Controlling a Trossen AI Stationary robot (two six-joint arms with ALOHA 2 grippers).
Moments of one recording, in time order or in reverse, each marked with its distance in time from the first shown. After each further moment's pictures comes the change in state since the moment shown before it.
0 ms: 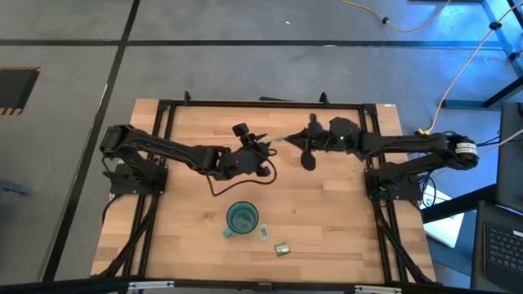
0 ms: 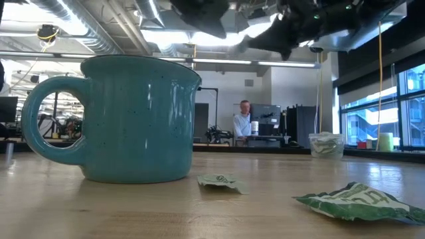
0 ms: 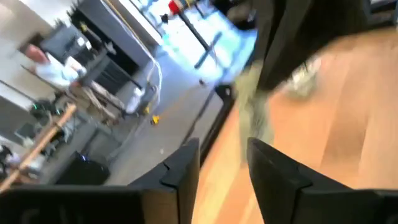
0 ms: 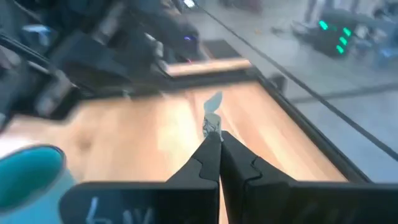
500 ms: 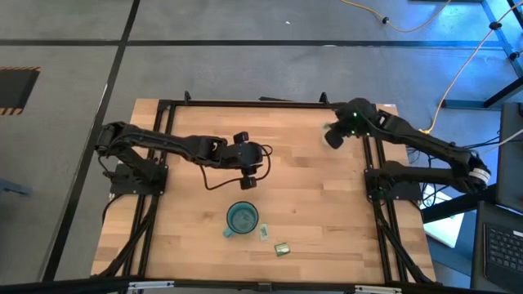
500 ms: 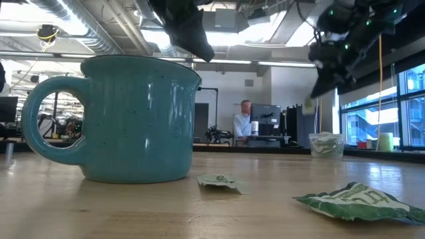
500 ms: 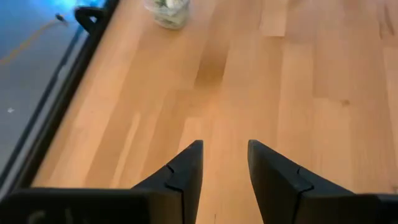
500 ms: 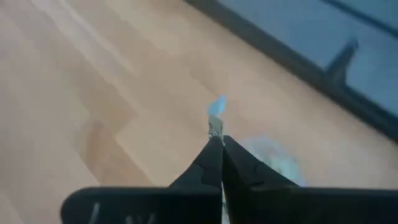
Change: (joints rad) left arm 0.077 -0.074 0.000 -0.392 0.612 -0.304; right arm -0.427 -0.253 0.031 -0.892 0.078 0.130
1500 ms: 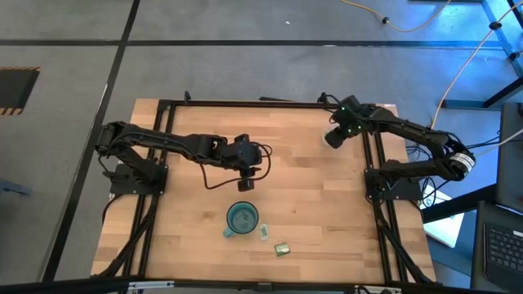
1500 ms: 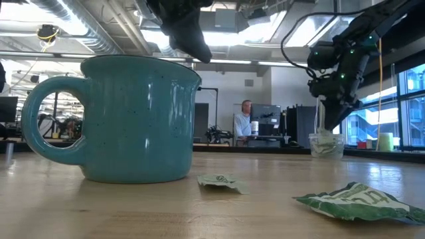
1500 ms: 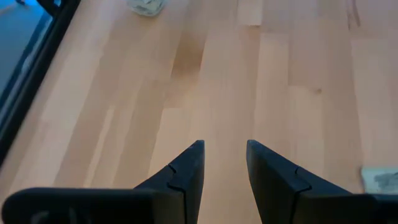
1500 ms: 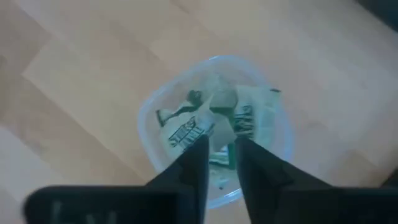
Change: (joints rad) left arm 0.017 0.000 0.000 -0.030 0.118 -0.016; right arm -0.207 0.262 -0.014 -0.101 -0.079 -0.105
